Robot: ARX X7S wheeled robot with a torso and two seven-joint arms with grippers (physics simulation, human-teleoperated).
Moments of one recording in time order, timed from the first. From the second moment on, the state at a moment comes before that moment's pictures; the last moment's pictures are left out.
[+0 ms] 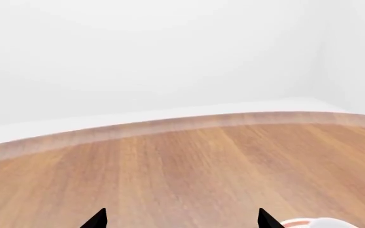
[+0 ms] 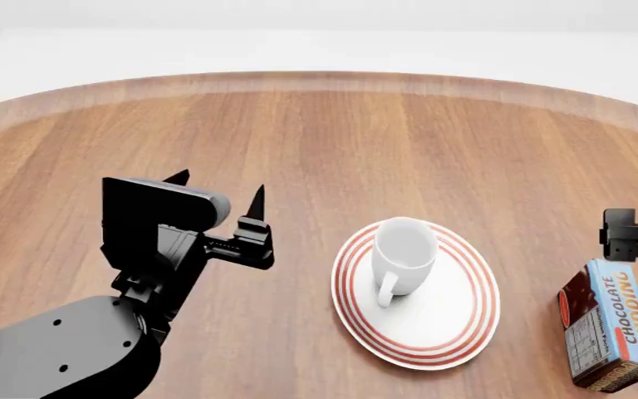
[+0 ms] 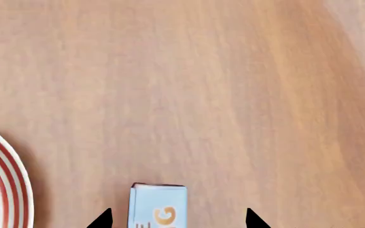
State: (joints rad) left arm -0.96 -0.87 1.17 0.42 -1.11 -0.04 -0.75; right arm 1.32 0.94 -0.74 0.54 1.05 1.21 0.23
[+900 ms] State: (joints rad) left arm -0.96 -0.92 1.16 0.46 -1.10 -0.04 -0.77; right arm 1.19 1.33 -0.51 -0.19 1.45 1.22 0.50
